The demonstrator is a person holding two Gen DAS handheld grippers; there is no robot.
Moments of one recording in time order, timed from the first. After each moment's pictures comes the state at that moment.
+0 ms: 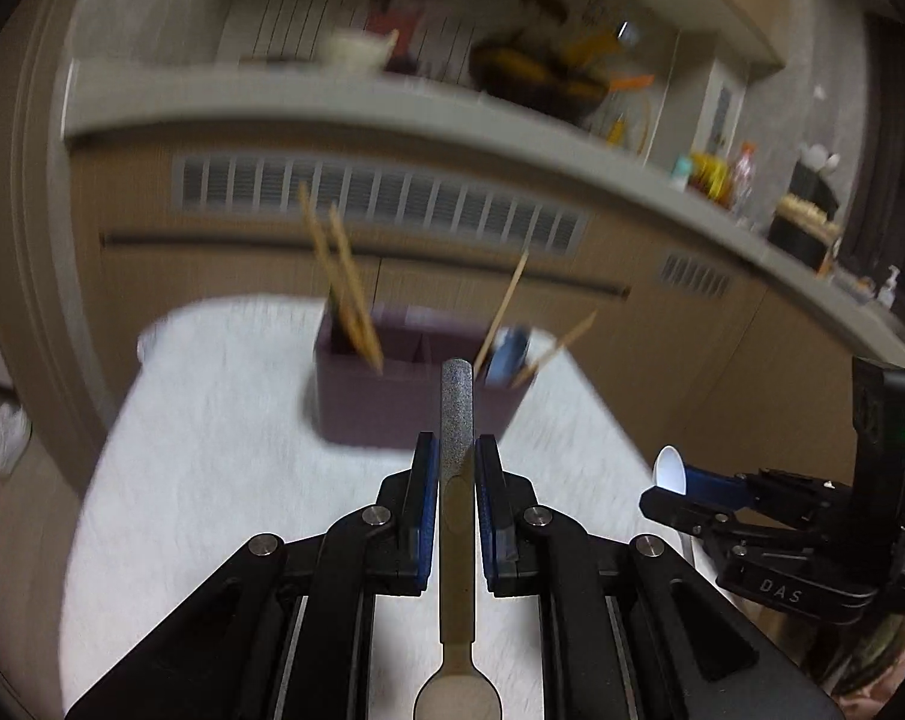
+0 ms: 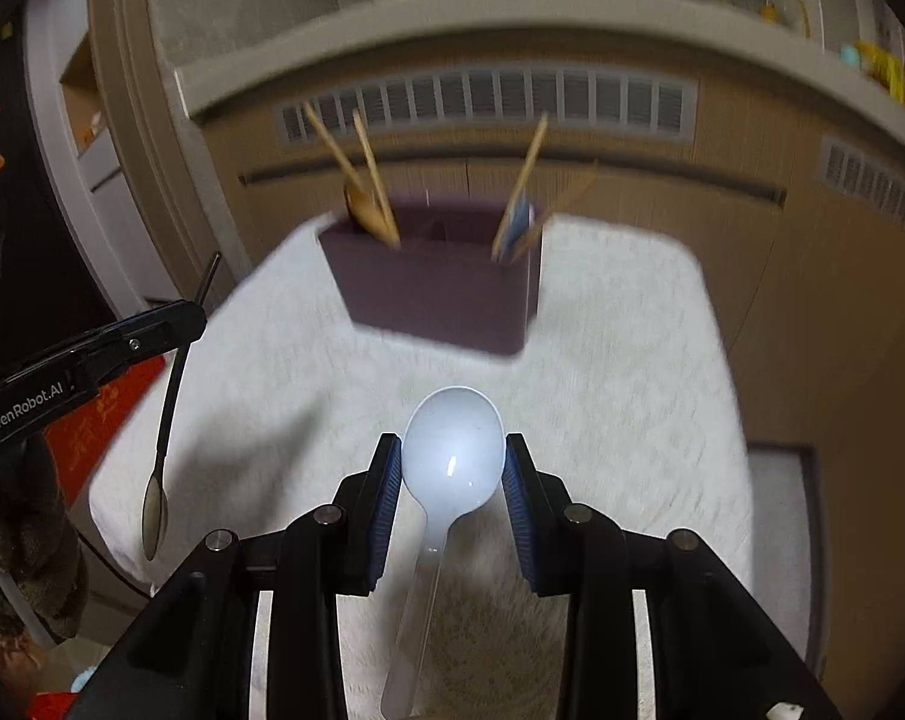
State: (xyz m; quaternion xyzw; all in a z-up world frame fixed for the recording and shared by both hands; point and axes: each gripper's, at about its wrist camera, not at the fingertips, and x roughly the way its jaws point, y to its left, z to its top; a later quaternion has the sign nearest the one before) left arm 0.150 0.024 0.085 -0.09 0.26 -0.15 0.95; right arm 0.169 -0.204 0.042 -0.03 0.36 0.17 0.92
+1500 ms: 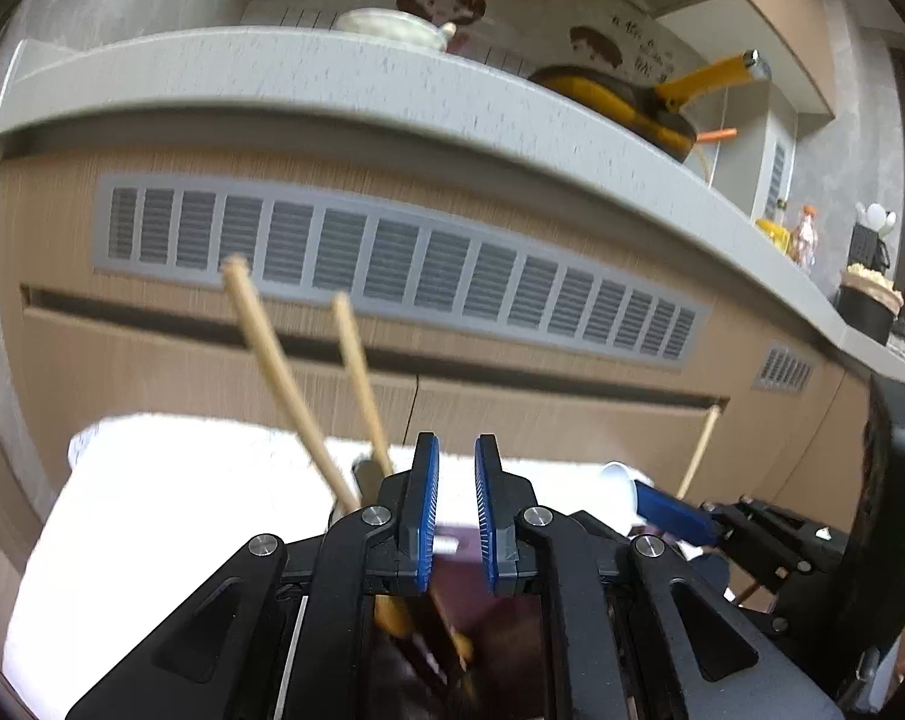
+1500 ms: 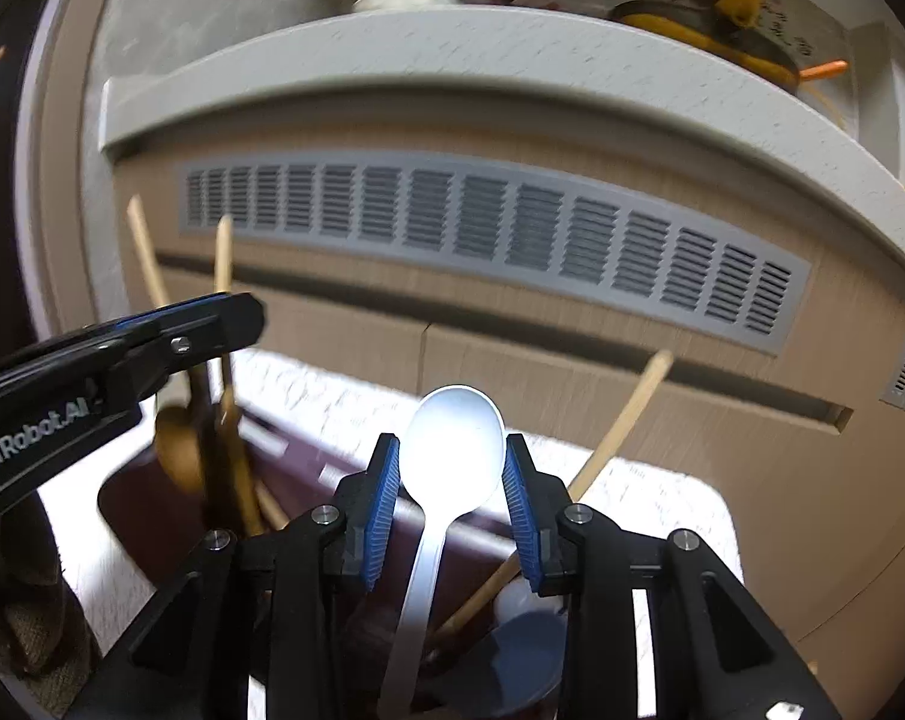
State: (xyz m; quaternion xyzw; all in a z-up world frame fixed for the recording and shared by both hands) left arm 0.370 0.027 0.009 -0.12 0.21 -0.12 0.96; right arm 0.374 -0.120 -0.020 -0.11 0.26 0.13 0.95
